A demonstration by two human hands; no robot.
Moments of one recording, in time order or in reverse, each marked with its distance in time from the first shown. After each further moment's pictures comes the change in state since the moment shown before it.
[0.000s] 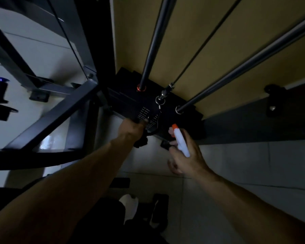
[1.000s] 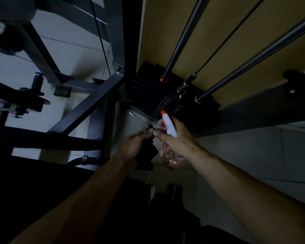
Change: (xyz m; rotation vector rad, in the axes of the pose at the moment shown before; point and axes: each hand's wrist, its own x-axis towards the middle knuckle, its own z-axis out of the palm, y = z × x) left_hand -0.087 -0.080 -0.060 -0.693 -0.335 -0.143; right_hand -0.007 -0.072 0.067 0.109 -0.165 -0.020
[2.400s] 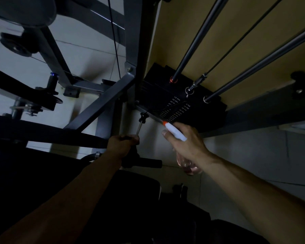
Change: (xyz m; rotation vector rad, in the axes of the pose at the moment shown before) left_hand -0.027 0.020 -0.063 0.302 0.344 0.036; right_hand -0.020 -0.007 0.014 -0.285 0.082 -0.016
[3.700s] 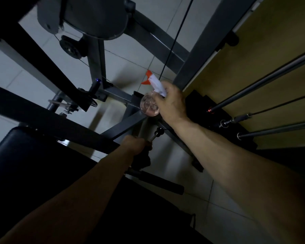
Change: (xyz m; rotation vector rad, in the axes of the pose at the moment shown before) left_hand 0.024 0.054 -0.074 0.063 0.064 -0.065; right_hand 0.132 -0.199 0.078 0.071 0.157 -0.412
